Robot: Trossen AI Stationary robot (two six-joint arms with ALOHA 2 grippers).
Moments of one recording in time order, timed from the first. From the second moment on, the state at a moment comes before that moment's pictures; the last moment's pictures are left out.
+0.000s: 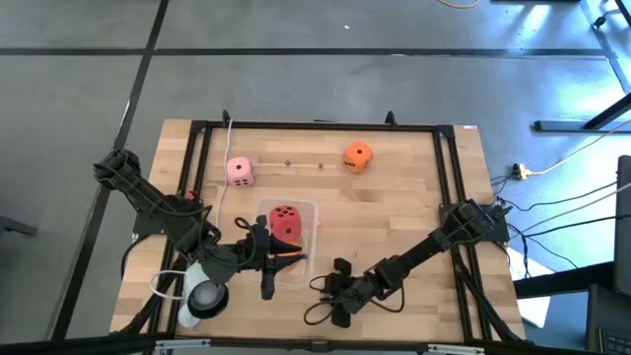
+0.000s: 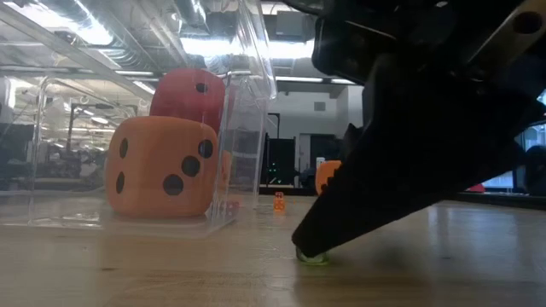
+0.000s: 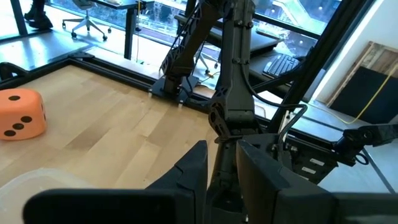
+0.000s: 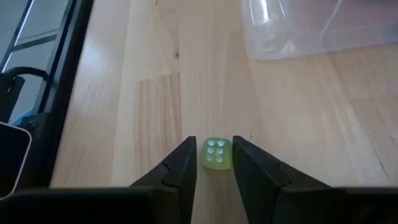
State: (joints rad) left arm -0.61 1.33 1.17 -0.08 -0.76 -0.55; right arm 0.64 2.11 1.12 0.18 0.28 0.67
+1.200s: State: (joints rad) left arm -0.65 1.29 1.17 -0.09 -0.76 -0.48; right arm 0.65 1.92 1.11 -0.12 0.23 0.82
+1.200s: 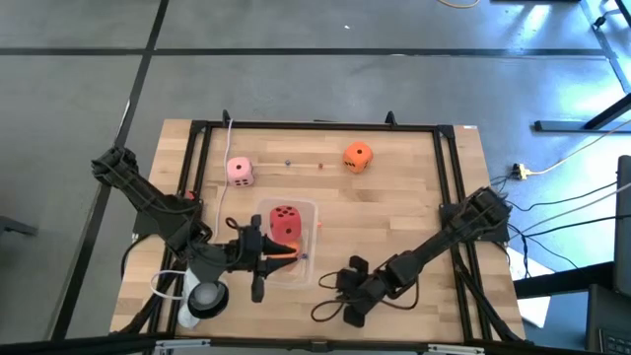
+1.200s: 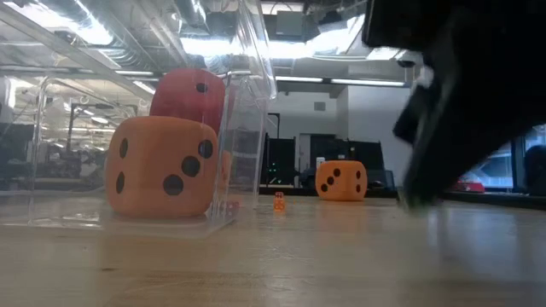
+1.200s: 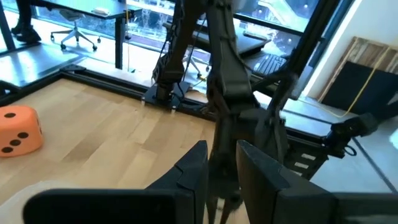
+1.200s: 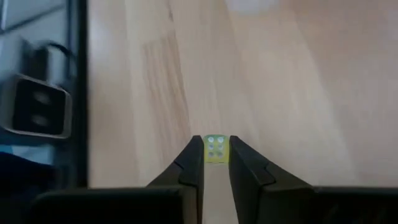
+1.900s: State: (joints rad) left arm -0.65 1.33 1.17 -0.09 -0.69 -0.28; right arm 0.62 1.58 1.12 -0.08 0.36 0.81
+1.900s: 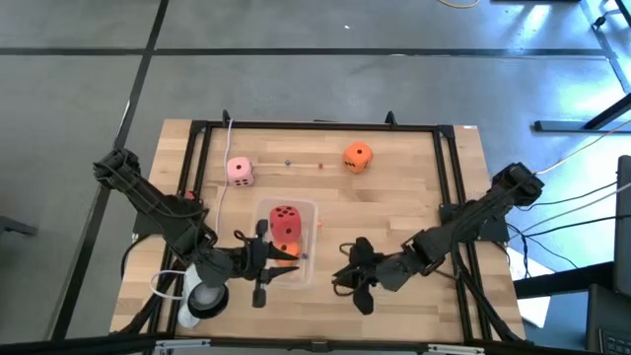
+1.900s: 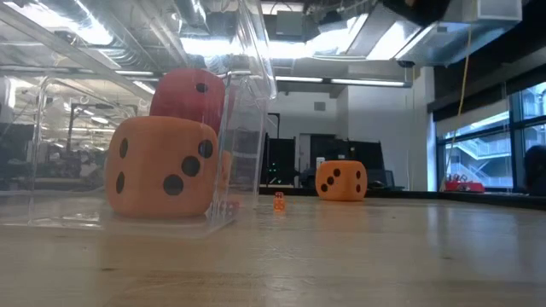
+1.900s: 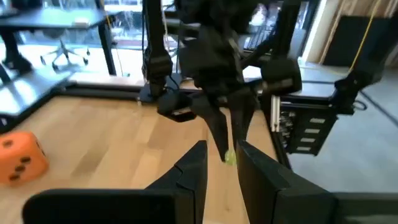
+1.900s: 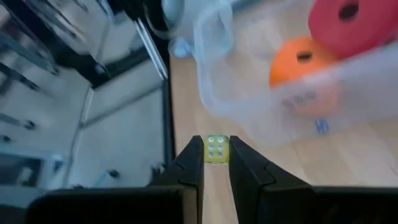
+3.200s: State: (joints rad) left arm -0.59 1.49 1.17 0.36 -0.65 0.16; right arm 0.52 1.51 1.12 0.30 0.20 0.96
